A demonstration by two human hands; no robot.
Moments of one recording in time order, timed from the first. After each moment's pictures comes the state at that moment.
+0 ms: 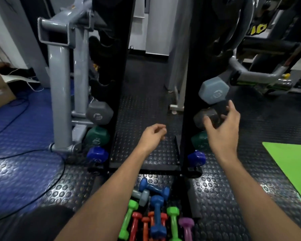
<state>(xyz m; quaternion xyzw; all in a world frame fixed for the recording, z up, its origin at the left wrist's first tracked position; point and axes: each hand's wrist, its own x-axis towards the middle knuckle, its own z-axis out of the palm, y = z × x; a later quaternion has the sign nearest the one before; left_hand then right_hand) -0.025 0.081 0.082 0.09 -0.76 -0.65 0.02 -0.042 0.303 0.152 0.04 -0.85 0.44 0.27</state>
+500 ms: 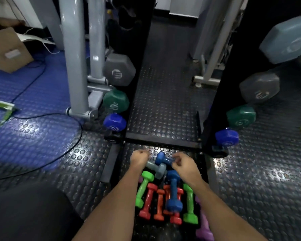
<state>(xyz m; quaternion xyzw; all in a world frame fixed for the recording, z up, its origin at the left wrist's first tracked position) 0.059 0.023 -0.159 0.45 -0.66 -0.60 -0.06 0.017 0.225 -0.122 0.11 -0.92 0.32 -0.20</state>
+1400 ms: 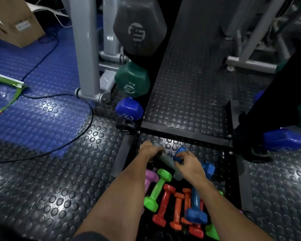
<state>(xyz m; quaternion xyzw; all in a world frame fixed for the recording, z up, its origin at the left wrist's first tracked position) 0.012 -0.036 -0.243 0.43 -0.73 -0.50 -0.18 -0.009 0.161 -0.227 0.18 -0.93 0.25 -0.21</state>
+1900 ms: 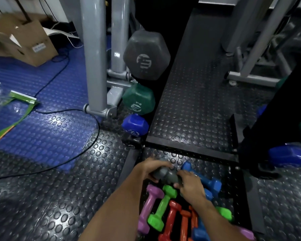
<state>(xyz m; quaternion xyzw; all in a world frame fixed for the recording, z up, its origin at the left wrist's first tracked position) 0.033 -0.050 -0.207 0.37 -0.64 -0.62 -0.27 -0.003 0.152 -0.252 0.27 -0.93 0.13 -0.22</state>
